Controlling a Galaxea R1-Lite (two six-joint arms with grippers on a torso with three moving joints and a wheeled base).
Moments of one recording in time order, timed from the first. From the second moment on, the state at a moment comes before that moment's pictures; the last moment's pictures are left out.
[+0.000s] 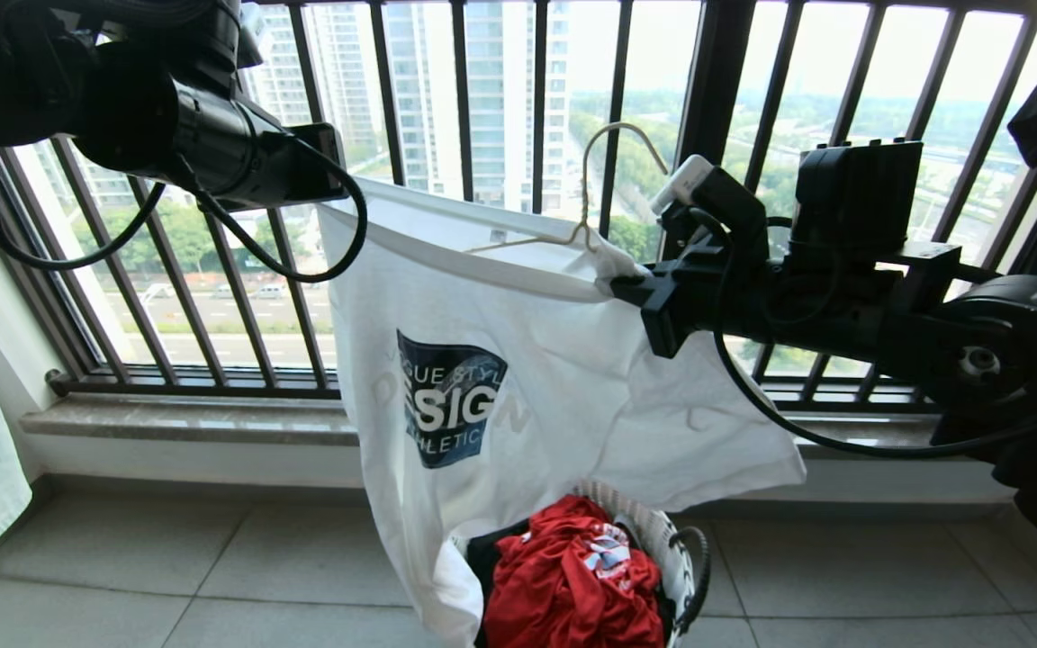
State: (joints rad) left arm -0.37 1.79 -1.95 0.48 0.34 -0.26; right arm 0.45 1.79 -1.26 -0.40 0.23 -0.46
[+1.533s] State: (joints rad) left arm -0.39 1.81 -1.95 0.37 0.35 -0.35; right arm 0.49 1.96 -1.36 -0.48 0.07 -0.46
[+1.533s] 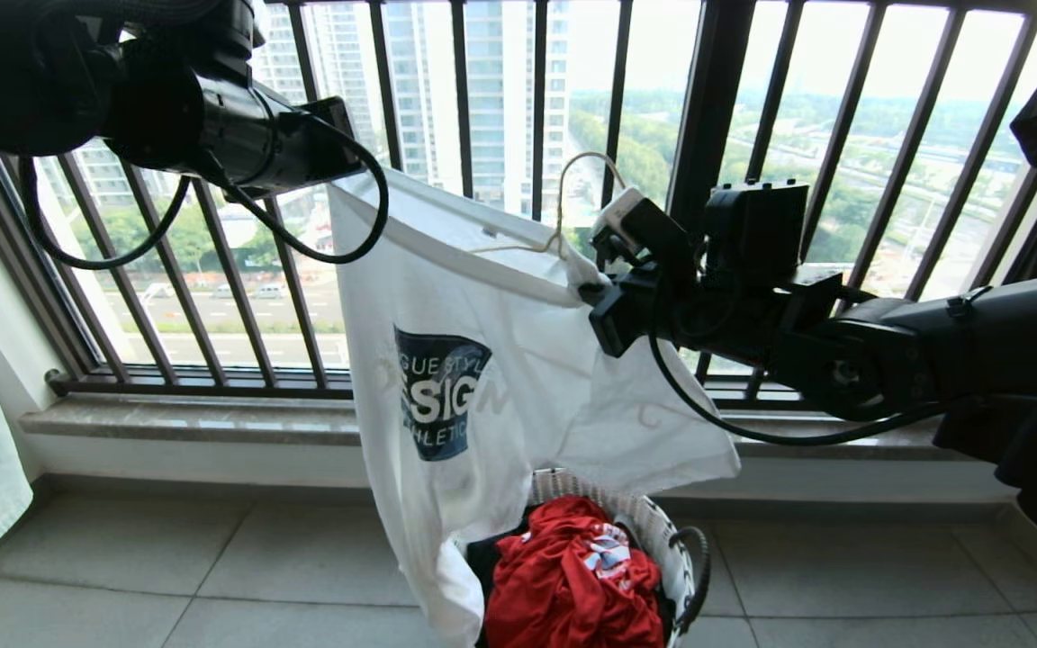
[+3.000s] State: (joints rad) left arm -0.59 1.86 -1.92 0.37 0.22 -0.71; right arm 0.57 2.07 -1.42 -0.56 0.03 -0.32
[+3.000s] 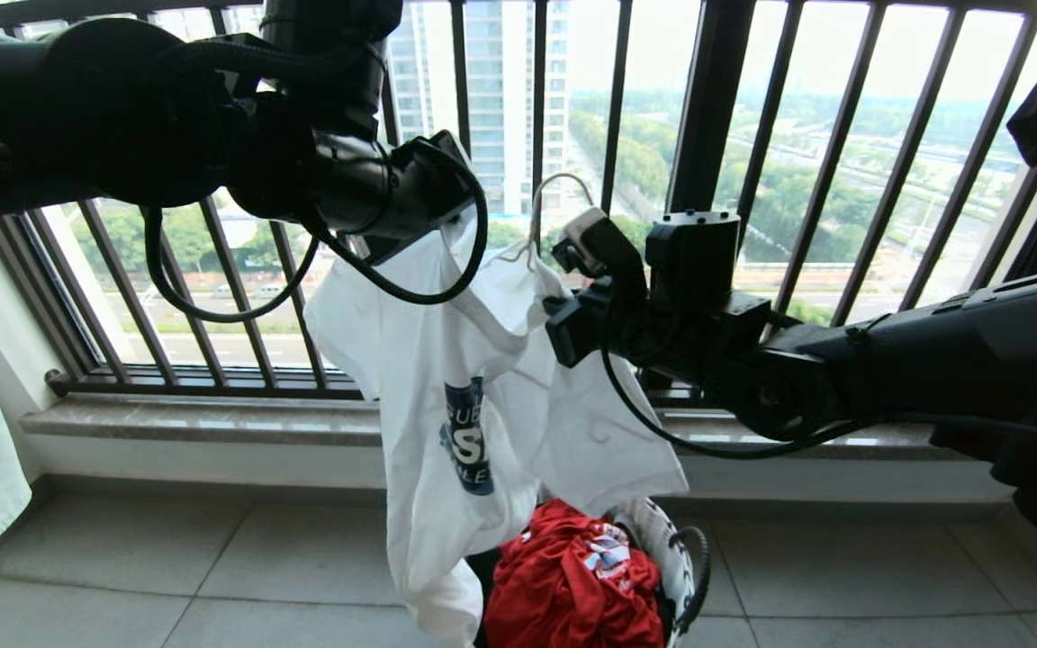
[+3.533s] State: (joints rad) left arm -0.59 1.86 -1.93 0.37 0.22 -0.70; right arm 0.64 2.11 -1.42 -0.56 0.03 -0.28
